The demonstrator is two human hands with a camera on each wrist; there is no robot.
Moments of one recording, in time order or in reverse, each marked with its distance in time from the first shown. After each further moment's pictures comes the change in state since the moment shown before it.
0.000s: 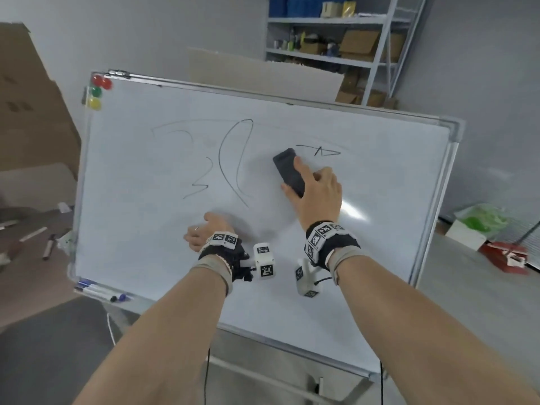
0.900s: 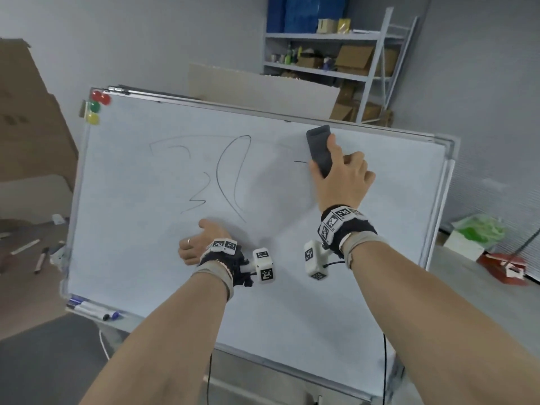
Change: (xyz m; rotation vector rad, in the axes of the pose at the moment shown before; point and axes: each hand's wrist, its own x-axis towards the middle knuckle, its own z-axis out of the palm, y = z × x) left_hand -0.007 0.021 0.009 -0.171 0.239 -0.120; right_hand 0.064 0.026 -0.027 -0.128 0.206 0.175
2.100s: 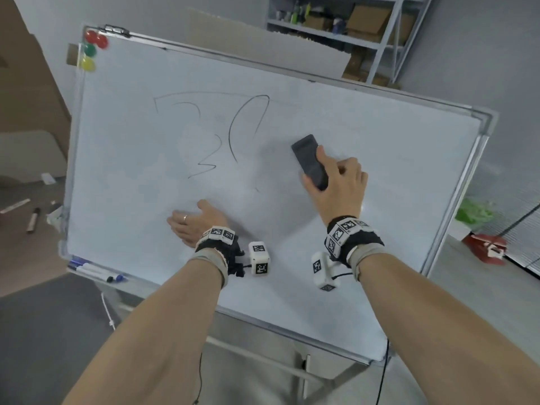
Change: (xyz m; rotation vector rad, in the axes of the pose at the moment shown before) left_hand 0.050 -0.040 -0.007 0.017 0.022 0.122; right_hand -0.078 0.005 0.017 0.142 -0.033 -0.238
